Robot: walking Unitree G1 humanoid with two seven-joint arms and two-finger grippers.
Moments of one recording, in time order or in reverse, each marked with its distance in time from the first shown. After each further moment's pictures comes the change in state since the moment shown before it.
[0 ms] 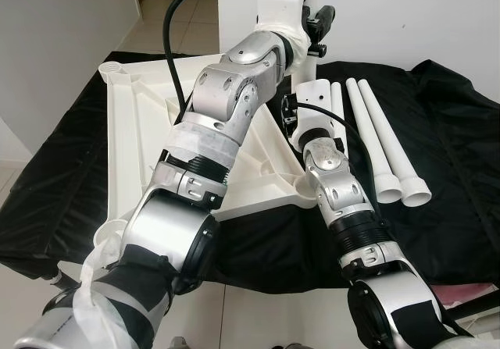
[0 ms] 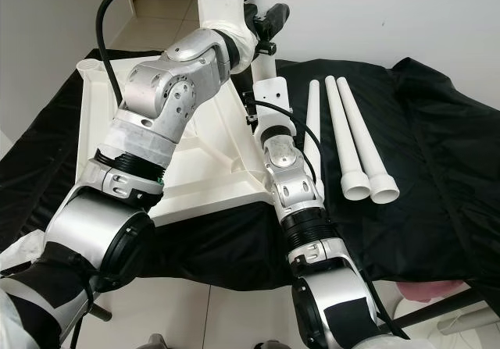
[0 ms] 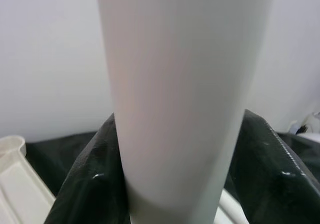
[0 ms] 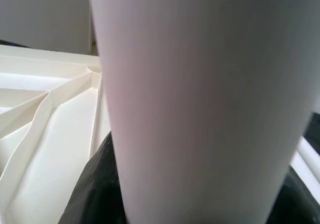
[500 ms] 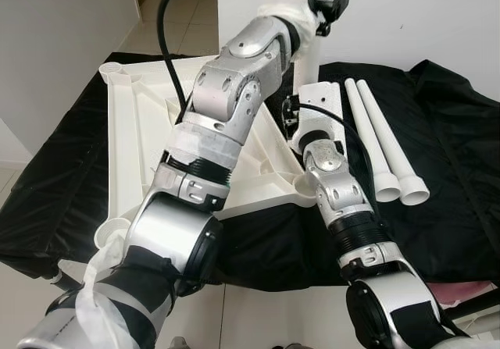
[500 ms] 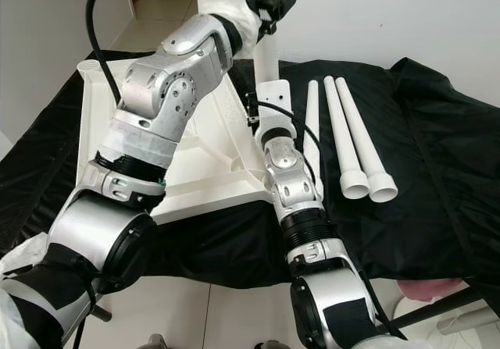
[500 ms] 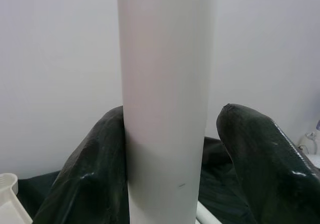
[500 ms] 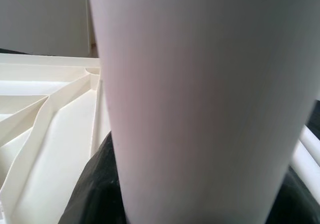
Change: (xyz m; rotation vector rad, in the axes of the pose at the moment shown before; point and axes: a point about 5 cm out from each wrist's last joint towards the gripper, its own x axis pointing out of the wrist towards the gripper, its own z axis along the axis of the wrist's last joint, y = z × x) left arm -0.004 -0.010 0.016 0.029 -0.117 -0.032; right arm 0.000 -0.004 -0.001 0.064 0.013 -0.020
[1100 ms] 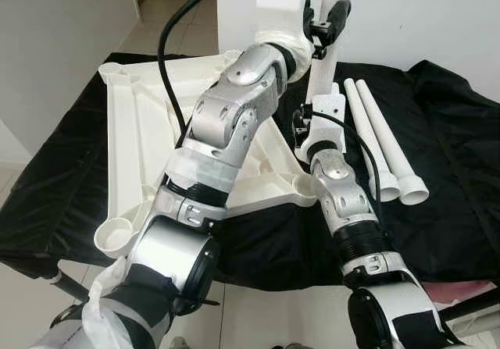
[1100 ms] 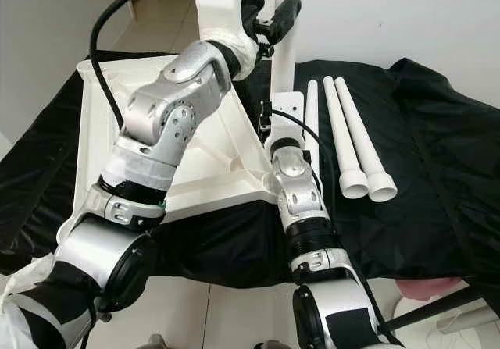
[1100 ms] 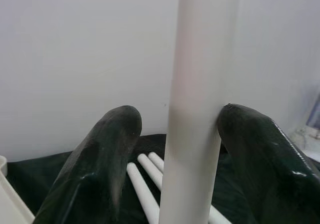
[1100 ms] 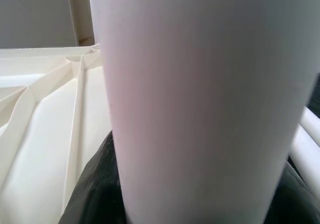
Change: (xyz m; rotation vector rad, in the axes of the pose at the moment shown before) left arm -0.021 0.000 -0.030 -0.043 0.021 0.011; right arm -0.012 -0.016 -0.019 0.065 0.047 -0.072
